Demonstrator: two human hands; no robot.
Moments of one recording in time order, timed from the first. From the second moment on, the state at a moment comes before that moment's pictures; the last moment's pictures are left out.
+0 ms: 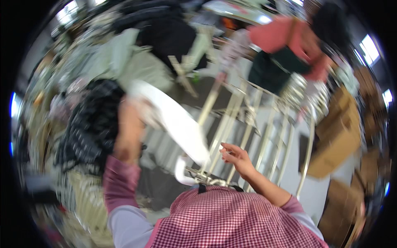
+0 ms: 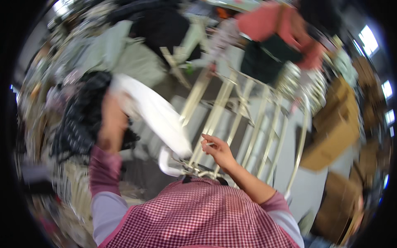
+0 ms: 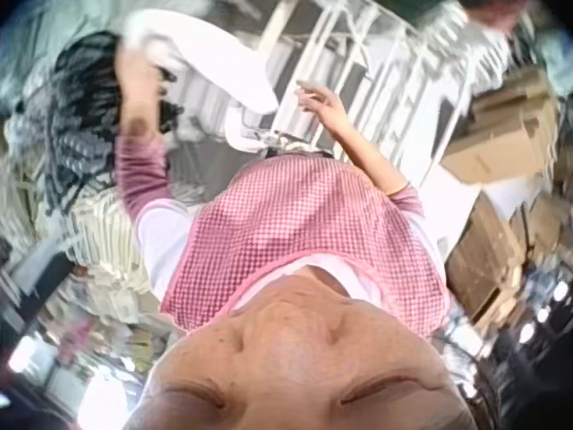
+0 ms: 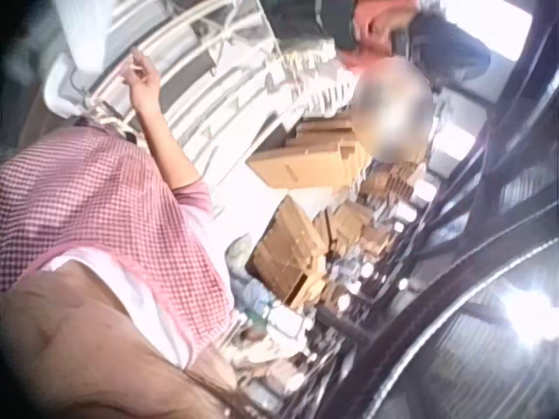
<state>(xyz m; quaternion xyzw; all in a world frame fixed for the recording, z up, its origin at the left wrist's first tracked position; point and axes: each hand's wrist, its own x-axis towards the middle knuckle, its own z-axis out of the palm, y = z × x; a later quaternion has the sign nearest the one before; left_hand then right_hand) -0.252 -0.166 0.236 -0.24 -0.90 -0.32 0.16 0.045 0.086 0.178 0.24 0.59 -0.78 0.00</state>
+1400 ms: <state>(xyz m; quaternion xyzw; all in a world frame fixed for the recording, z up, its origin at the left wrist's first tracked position) -0.115 -0.143 0.112 -0.07 -0.77 -0.52 -0.36 0.408 0.160 0.137 0.72 0.43 -0.39 -0.38</state>
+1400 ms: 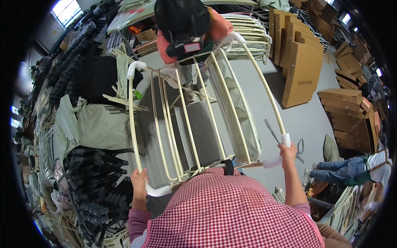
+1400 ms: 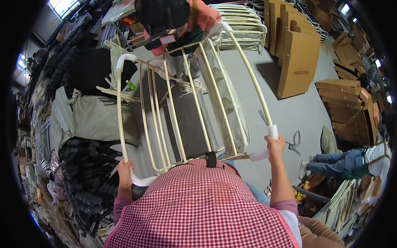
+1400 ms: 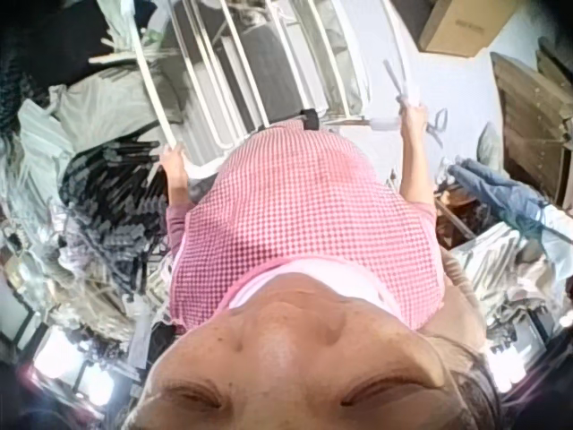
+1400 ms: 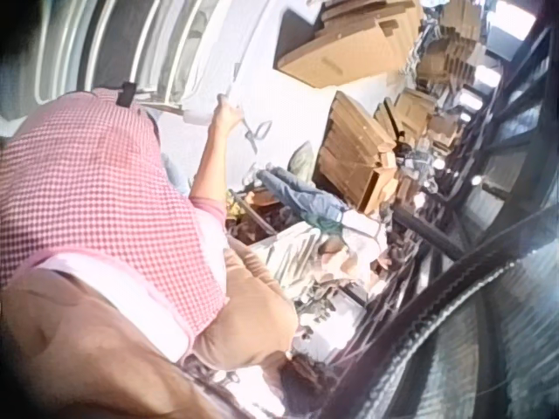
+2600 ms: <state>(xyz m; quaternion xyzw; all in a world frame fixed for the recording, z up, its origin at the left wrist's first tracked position) -0.101 -0.035 0.281 -0.20 -0.67 -0.61 -0.37 0.335 0.175 0.223 0.58 0.50 -0.49 -0.42</state>
